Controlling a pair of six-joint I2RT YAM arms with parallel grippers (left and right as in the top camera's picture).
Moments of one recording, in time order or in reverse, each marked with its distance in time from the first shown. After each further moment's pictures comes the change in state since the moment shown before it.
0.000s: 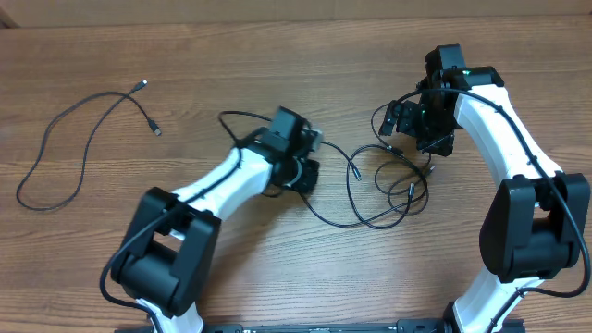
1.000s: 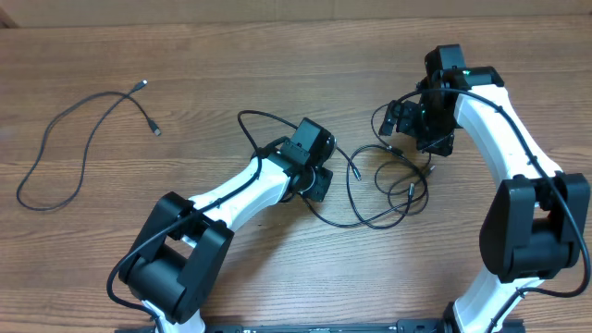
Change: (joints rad) left arm -0.081 0.000 -0.001 0.018 -0.167 0.000; right arm 0.000 0.000 0.000 0.000 0.000 0.000
